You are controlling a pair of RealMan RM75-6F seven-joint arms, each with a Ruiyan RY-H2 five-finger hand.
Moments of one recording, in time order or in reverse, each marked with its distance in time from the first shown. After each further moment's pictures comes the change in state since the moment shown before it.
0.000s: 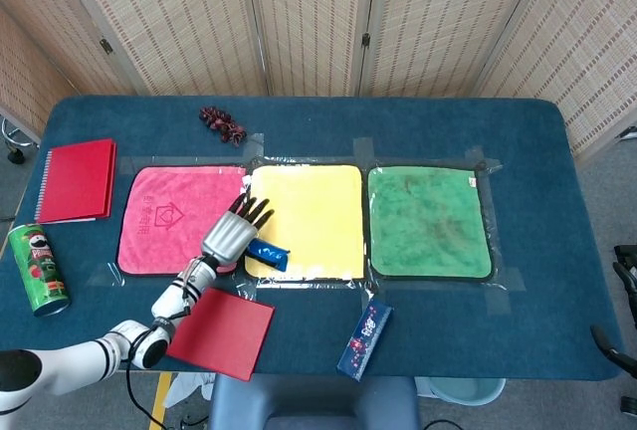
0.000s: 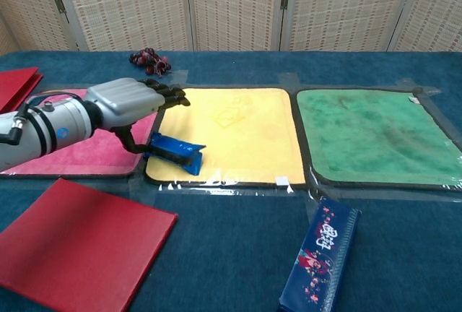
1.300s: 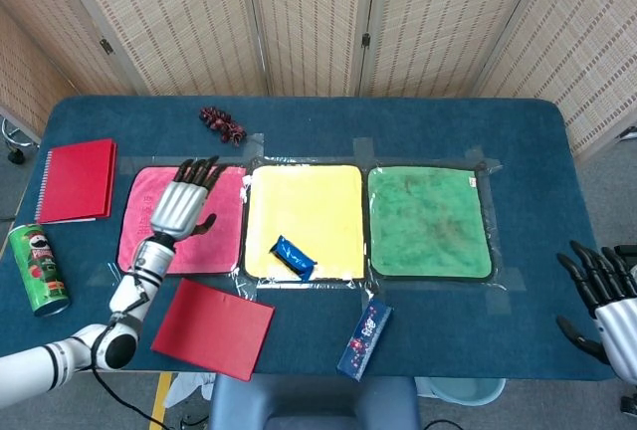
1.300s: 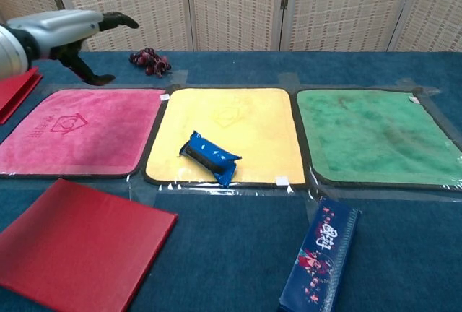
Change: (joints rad) left arm 0.109 0.277 -0.127 -0.332 -0.176 0.156 -0.113; right arm 0.112 0.091 -0.014 -0.057 -0.159 -0.093 -0.060
